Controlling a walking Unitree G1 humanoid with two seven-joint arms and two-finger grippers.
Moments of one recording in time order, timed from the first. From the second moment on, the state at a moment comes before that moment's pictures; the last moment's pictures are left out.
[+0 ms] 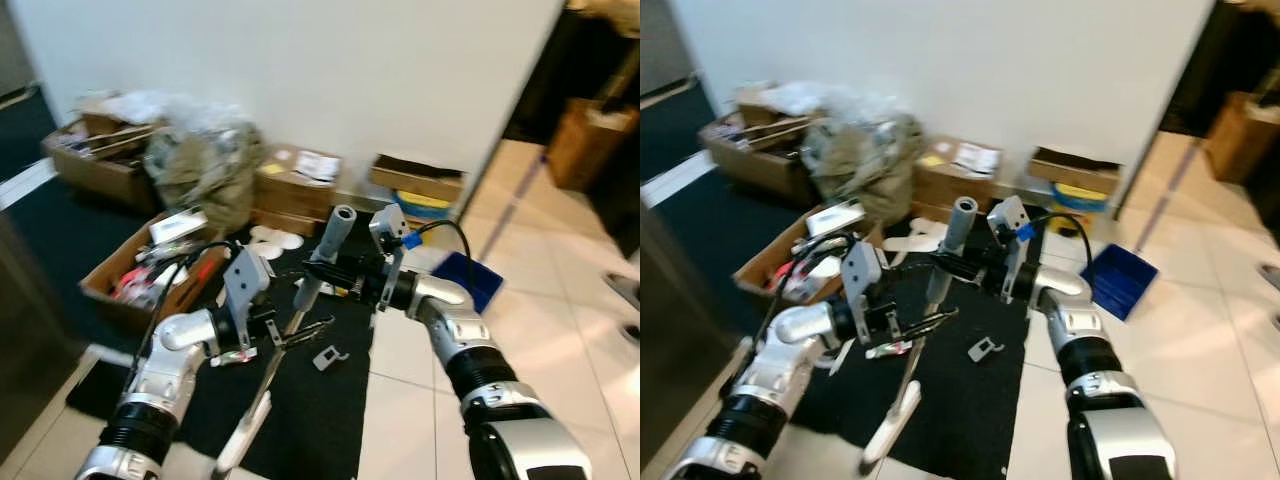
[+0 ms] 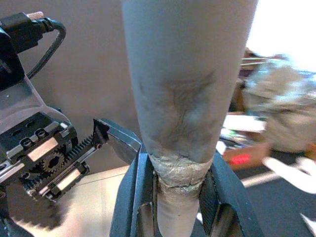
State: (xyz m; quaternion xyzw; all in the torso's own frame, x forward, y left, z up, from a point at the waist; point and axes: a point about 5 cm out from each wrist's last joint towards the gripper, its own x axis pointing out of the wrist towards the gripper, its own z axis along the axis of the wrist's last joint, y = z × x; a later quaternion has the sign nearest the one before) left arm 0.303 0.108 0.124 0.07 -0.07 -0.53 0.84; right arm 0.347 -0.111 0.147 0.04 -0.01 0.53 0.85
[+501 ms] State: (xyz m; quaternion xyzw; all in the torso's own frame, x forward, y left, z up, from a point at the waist) left arm 0.304 0.097 0.123 0.07 -0.08 -0.52 0.85; right arm 0.341 -0.119 0.156 0.02 -0.01 0.53 0.85
